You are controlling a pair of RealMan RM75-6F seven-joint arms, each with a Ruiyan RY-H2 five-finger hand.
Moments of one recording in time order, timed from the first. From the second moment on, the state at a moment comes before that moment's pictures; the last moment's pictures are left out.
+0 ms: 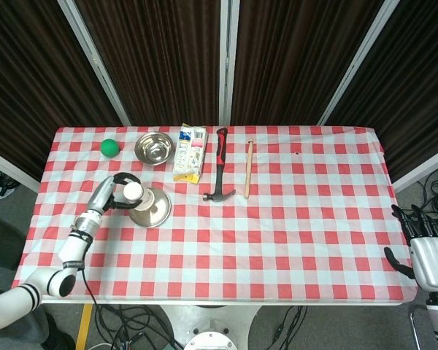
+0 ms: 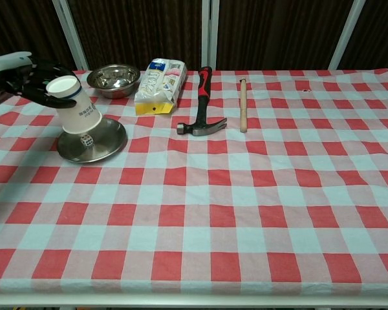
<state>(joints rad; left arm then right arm) -0.61 -1.57 -0.24 -1.13 1.33 0.84 -0.73 0.08 -1.03 0.06 -1.65 -1.54 1.50 0.02</state>
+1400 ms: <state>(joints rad) -0.65 -1.67 -0.20 -0.99 1.29 0.81 -0.58 0.08 -1.02 0.06 -1.64 -1.55 1.50 0.03</state>
